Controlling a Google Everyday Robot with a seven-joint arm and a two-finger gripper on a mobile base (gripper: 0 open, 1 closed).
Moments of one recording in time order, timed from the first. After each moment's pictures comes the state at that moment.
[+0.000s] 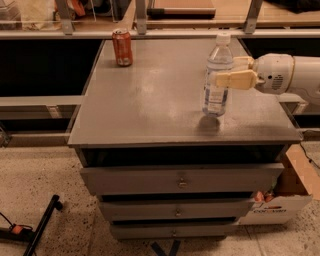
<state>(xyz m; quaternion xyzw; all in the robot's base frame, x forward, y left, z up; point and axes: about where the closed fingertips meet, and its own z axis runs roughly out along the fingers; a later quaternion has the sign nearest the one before) 0.605 -0.161 0.942 -0.40 0.62 0.41 0.54</state>
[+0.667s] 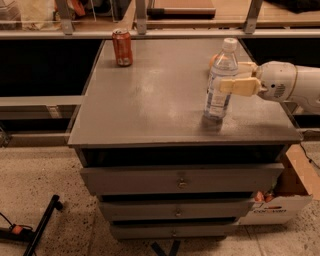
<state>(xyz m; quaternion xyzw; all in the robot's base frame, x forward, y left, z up) 0.602 -0.174 0.931 -0.40 0.59 0.41 0.56</state>
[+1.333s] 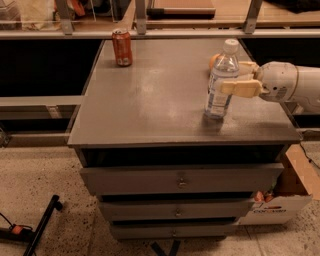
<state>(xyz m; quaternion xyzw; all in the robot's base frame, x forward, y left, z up) 0.594 -0.174 0.929 -0.44 0.56 0.42 0.57</state>
